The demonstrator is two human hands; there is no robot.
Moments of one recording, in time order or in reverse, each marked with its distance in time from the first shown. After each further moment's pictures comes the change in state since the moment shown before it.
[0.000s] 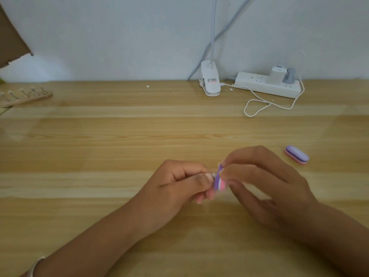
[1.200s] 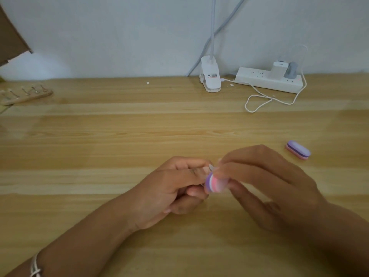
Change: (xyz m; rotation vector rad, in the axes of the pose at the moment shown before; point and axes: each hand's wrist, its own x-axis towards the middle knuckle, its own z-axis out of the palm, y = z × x) left_hand 0.002 -0.007 -0.010 -0.324 -0.218 -0.180; right_hand 0.007 -0.011 -0.005 -0.076 -0.012 -0.013
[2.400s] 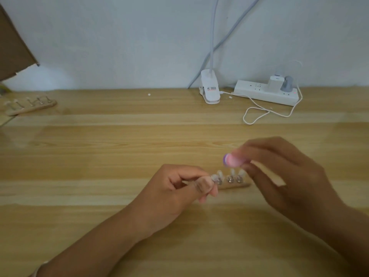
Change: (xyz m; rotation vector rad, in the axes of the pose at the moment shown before) left_hand 0.003 0.000 0.005 0.421 0.264 0.244; right_hand 0.005 0.013 -0.020 -0.105 0.037 0.193
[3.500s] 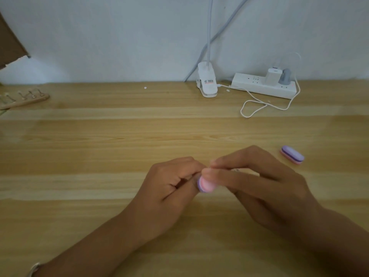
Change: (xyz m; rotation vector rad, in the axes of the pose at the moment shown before) left_hand -0.003 -0.001 0.006 0.418 0.133 0.238; right_hand -0.004 -0.016 0.016 0.068 -0.050 -0.108
